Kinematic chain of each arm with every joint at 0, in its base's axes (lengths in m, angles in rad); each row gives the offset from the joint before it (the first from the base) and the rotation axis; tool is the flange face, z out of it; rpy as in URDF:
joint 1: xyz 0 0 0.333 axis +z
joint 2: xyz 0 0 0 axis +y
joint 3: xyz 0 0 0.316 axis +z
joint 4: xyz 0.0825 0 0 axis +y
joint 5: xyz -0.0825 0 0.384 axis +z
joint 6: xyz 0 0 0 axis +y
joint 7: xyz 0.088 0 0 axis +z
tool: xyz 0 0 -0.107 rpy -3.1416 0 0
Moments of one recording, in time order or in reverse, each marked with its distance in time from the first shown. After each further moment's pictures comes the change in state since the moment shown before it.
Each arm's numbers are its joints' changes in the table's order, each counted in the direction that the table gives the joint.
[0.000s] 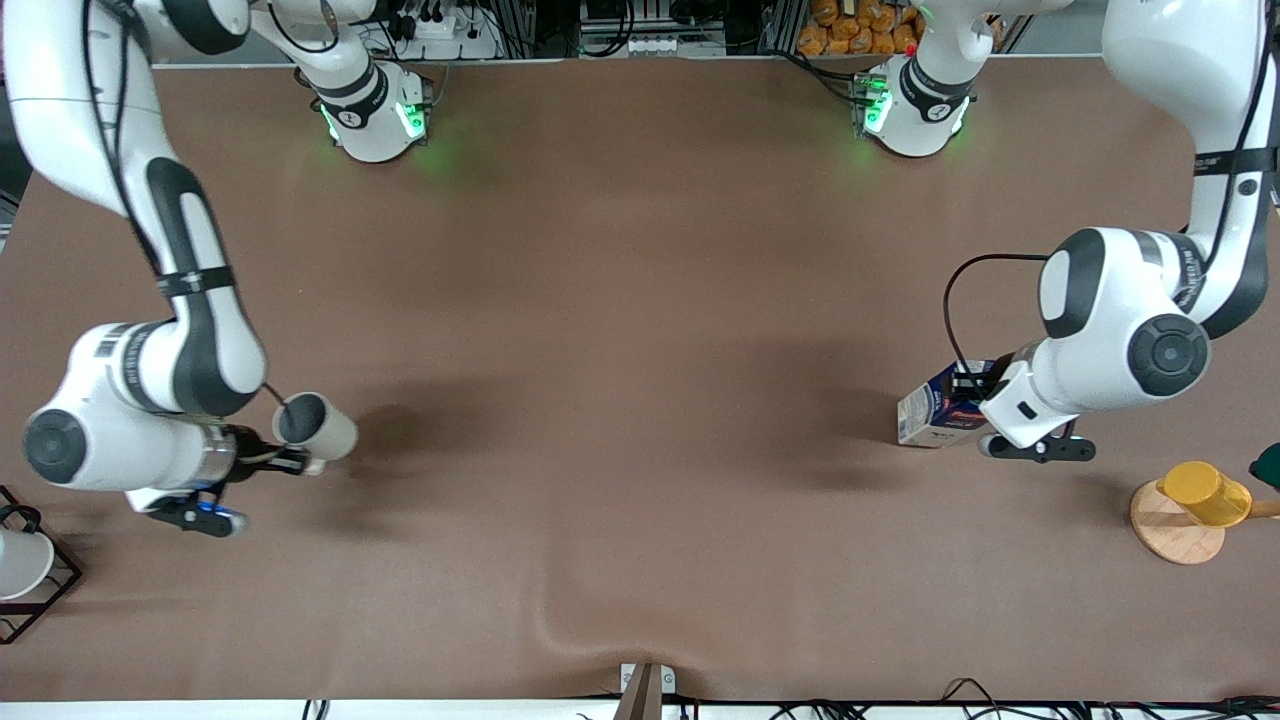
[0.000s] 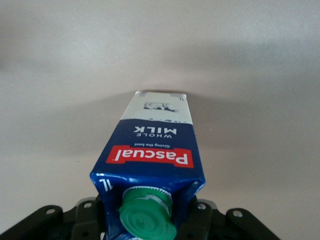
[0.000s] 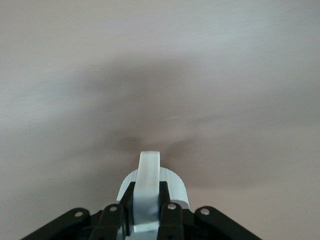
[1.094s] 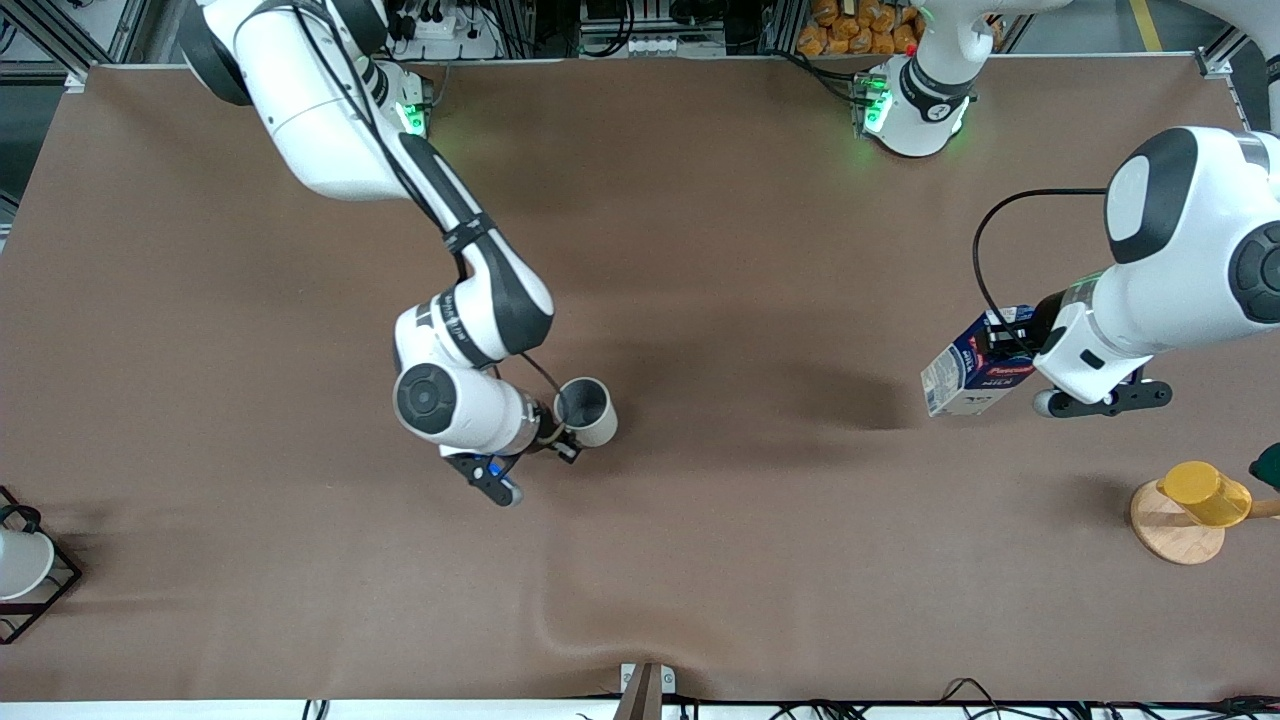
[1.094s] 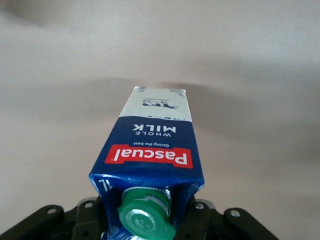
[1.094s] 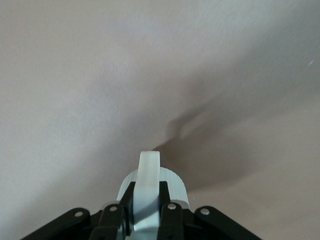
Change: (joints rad) left arm 0.018 -0.141 -0.049 -0.062 -0.015 0.227 0.179; right arm 0.447 0.166 -0.001 -0.162 0.175 -0.162 -0.726
